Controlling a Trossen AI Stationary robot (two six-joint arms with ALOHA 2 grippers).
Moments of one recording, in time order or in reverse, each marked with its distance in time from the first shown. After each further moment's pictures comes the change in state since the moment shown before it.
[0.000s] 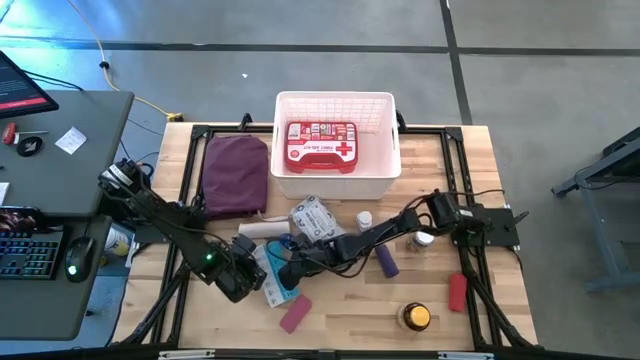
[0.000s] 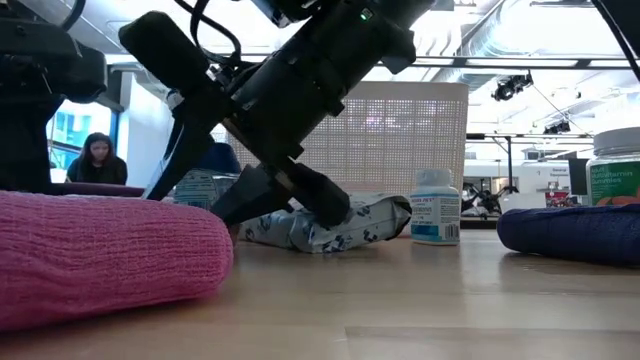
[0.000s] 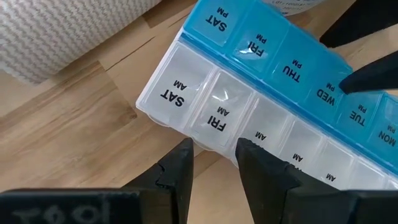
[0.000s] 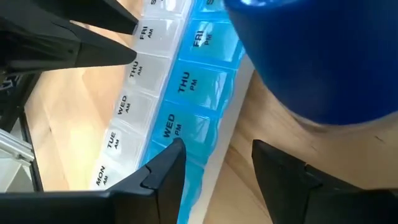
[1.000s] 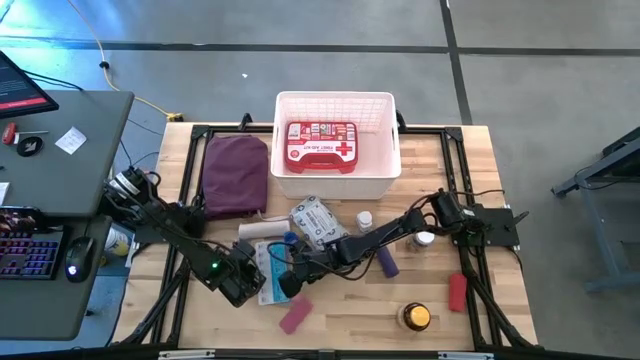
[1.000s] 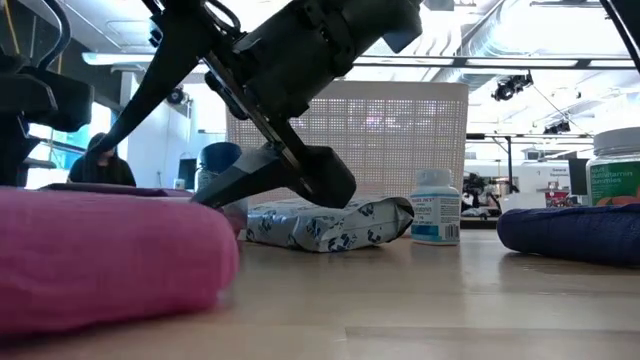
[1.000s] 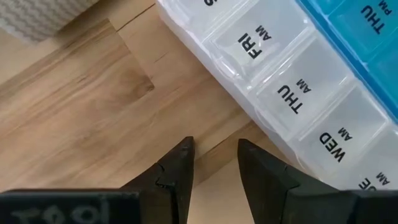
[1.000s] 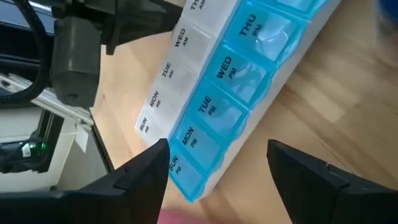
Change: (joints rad) left arm -0.020 0.110 -0.002 0.024 0.064 -0.036; right arm 0.032 -0.059 0.000 0.015 -0.148 0.104
